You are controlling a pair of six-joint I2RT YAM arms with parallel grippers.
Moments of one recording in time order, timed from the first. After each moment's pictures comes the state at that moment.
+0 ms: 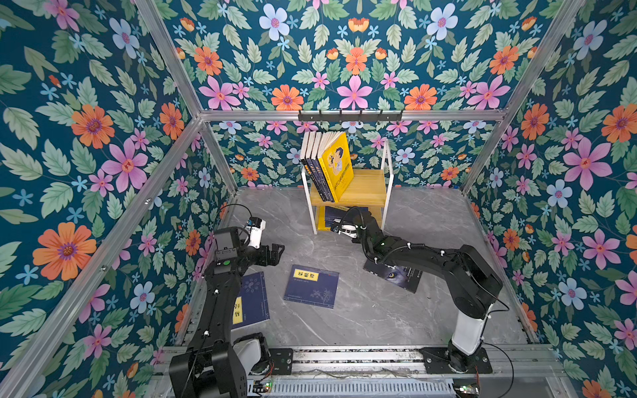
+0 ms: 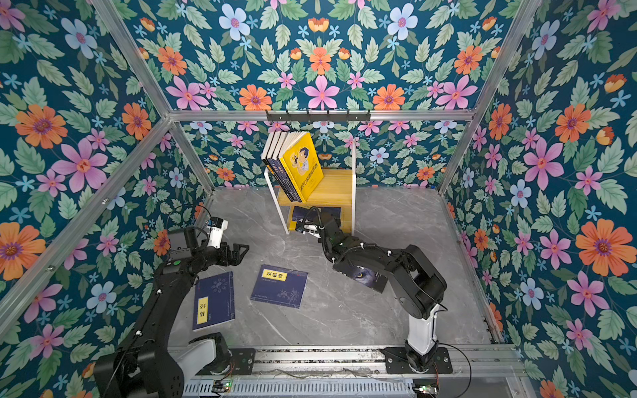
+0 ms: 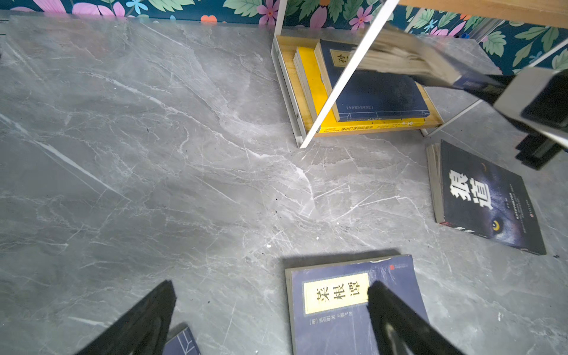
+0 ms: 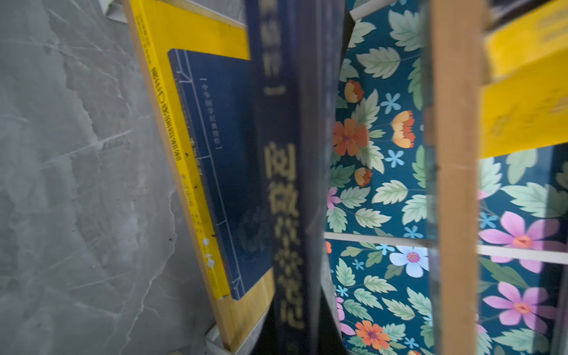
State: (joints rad) left arm 0.17 1.08 0.78 -0.45 0.53 0.19; right arm 0.72 1.88 1.22 0.14 0.47 -1.02
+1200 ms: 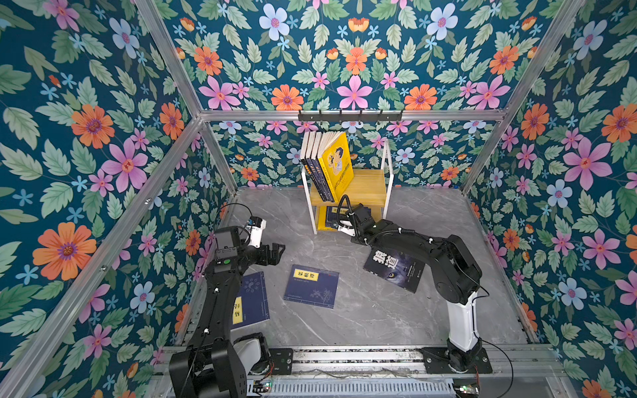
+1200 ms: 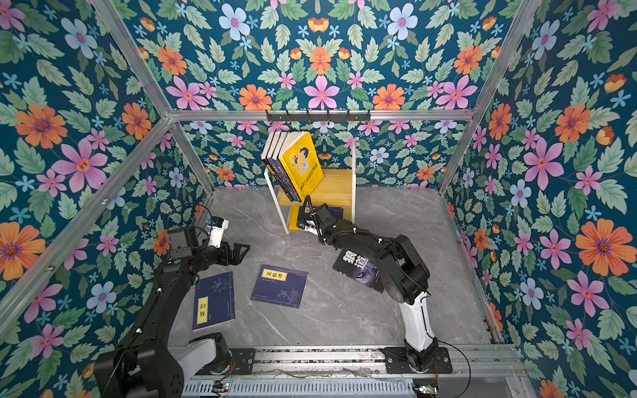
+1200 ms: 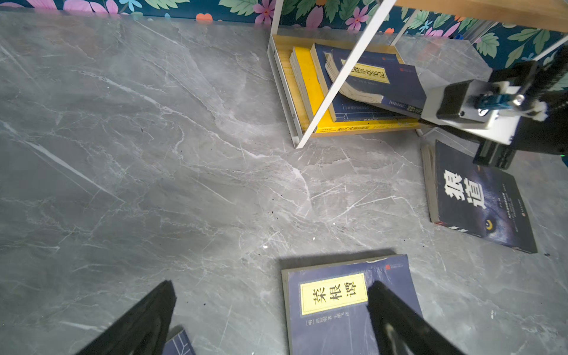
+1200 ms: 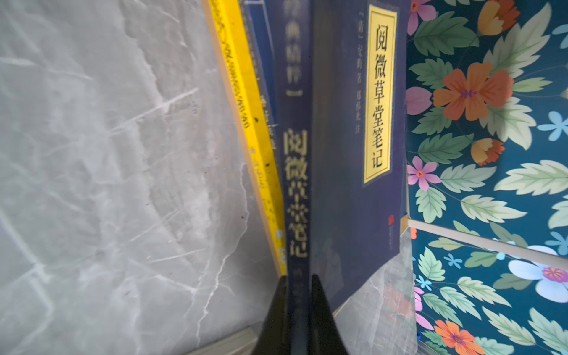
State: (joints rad) left arm 0.17 1.10 0.78 -0.45 0.54 0.18; right arm 0.67 2.04 1.53 -0.35 0.37 -0.81
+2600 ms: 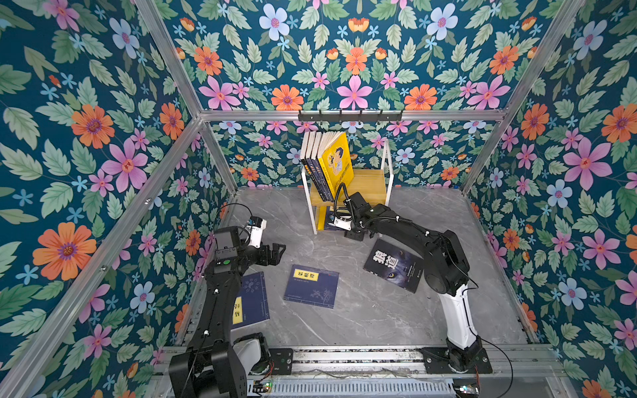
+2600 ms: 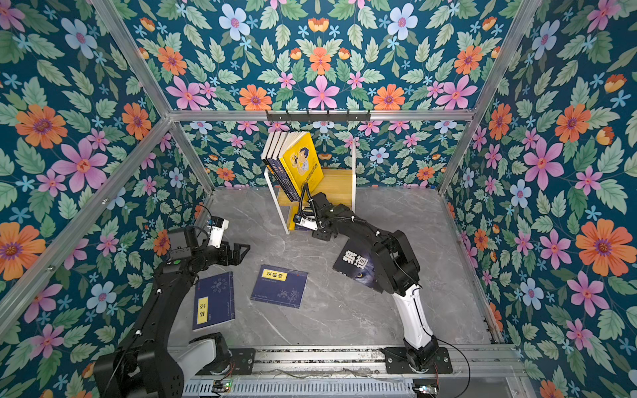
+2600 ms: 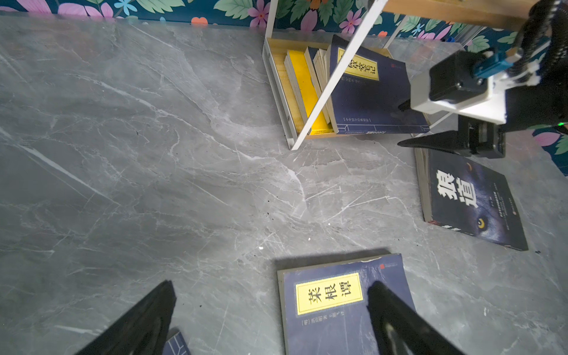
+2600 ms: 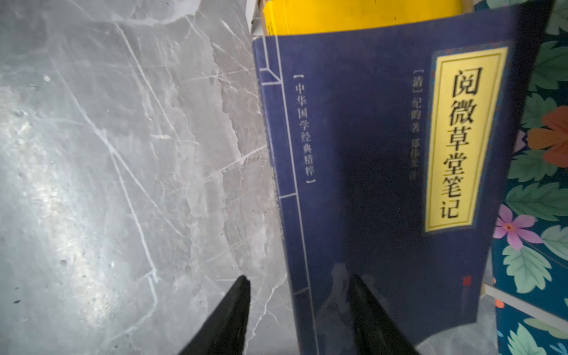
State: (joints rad) left arm 0.17 1.09 0.78 -0.45 0.56 0.18; right arm 0.63 2.16 1.83 -0.68 0.06 -0.76
